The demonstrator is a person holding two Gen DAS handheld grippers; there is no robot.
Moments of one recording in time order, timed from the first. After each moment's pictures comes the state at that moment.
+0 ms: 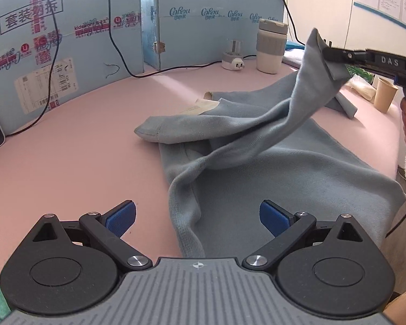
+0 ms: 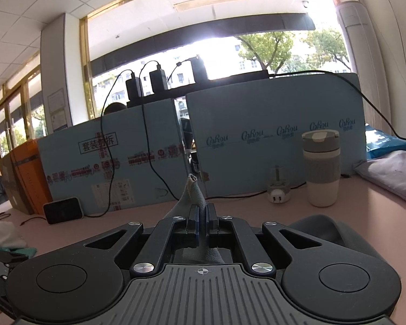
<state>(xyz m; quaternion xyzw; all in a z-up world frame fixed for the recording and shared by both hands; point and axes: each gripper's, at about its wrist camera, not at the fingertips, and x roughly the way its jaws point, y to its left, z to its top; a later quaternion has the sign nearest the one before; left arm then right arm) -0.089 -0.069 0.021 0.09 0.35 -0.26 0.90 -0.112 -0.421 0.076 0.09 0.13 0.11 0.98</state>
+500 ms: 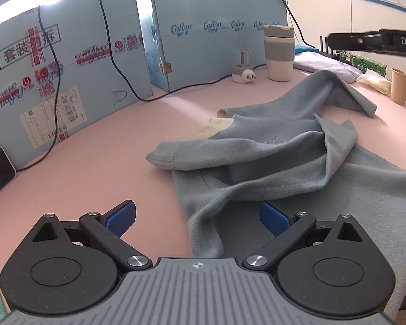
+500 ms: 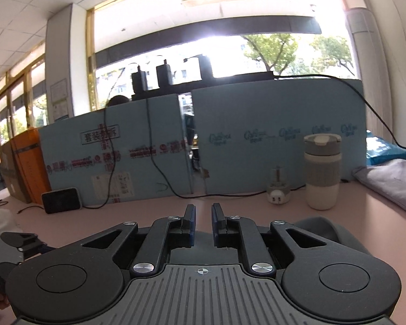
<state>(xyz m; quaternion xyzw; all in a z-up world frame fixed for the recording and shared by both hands) -0.077 -0.084 0.016 0.14 0.29 -0.24 0.92 -0.111 -0.406 0.084 0.05 0.13 0.13 0.98</state>
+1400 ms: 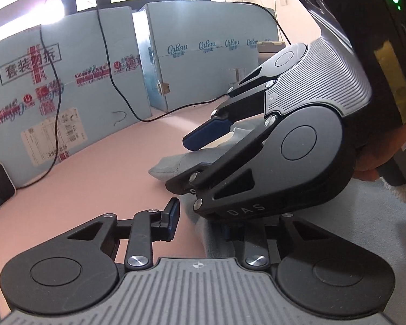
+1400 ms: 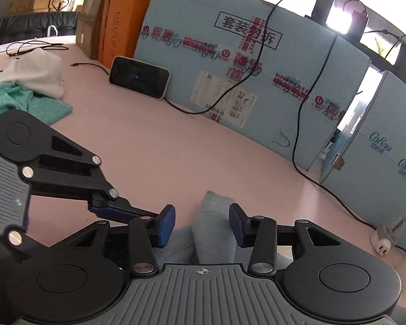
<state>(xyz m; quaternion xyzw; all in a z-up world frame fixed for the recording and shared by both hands) -0.080 -0.072 0.010 0.14 0.23 -0.26 0.93 -0.042 -0.223 0.035 -0.25 0.24 0.27 0.90</state>
